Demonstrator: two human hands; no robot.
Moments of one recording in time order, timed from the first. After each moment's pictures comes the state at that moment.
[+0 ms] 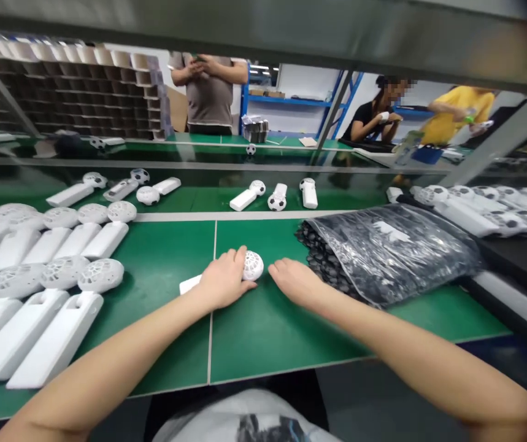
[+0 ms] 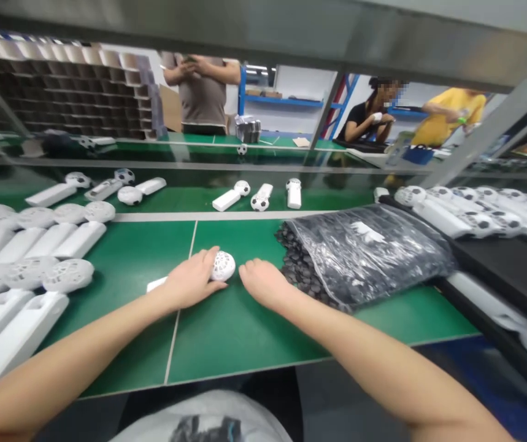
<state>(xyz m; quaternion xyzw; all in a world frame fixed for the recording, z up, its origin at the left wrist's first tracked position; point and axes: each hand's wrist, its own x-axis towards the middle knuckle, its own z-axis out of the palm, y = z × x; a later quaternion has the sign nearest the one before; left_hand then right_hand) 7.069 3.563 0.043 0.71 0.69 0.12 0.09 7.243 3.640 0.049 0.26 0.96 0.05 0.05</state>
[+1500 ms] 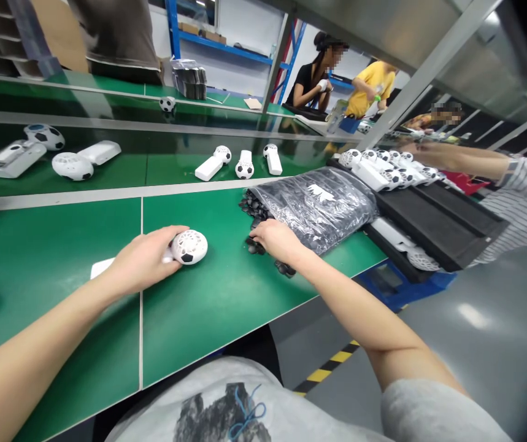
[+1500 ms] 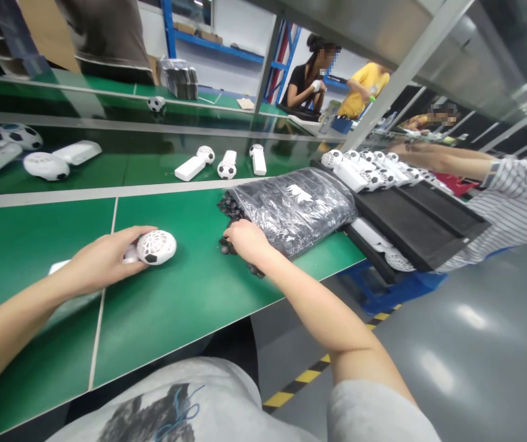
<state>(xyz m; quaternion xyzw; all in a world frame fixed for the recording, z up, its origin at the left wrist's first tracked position) 7.045 3.579 0.042 0.75 0.64 0.13 0.15 7.316 3.681 0.047 0.39 0.92 0.00 -0.01</state>
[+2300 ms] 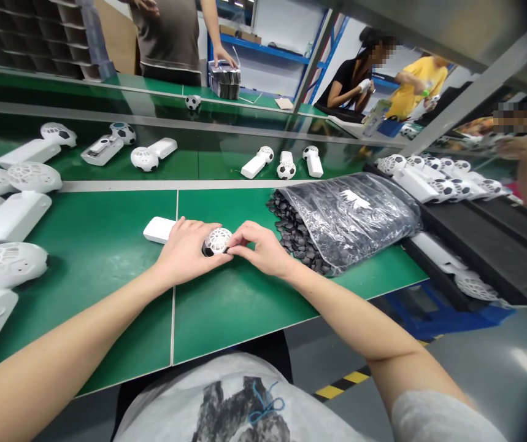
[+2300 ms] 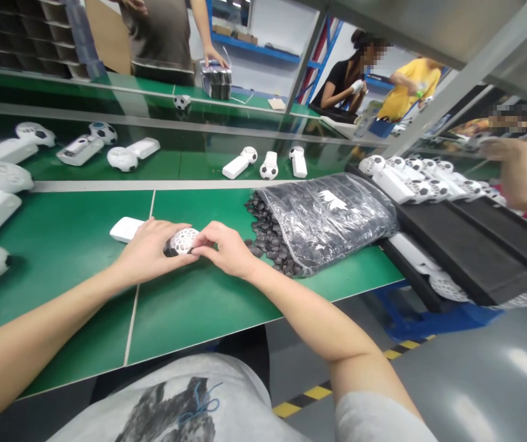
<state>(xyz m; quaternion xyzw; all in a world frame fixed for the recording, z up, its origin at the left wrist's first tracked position) 7.063 3.571 0.038 0.72 0.65 0.20 0.09 7.241 3.640 0.040 0.21 0.88 -0.33 -0.28</state>
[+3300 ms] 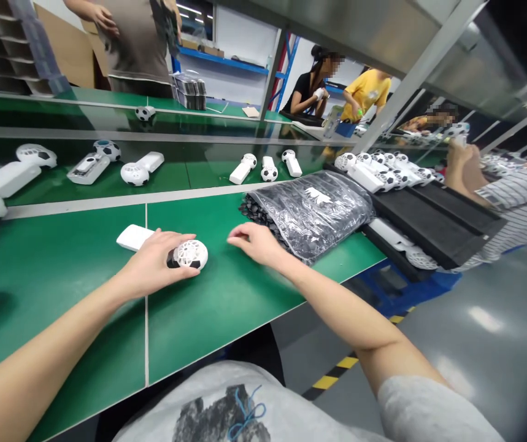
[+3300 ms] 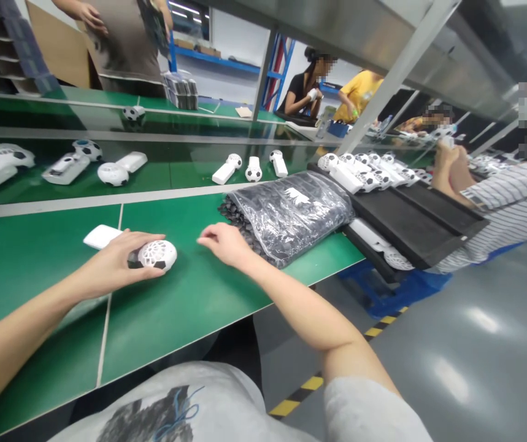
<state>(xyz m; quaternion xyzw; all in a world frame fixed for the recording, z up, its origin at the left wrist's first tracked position) 7.052 3.573 0.045 0.76 0.61 0.18 0.17 7.274 3.657 0.042 0.39 0.87 -0.24 -0.18</state>
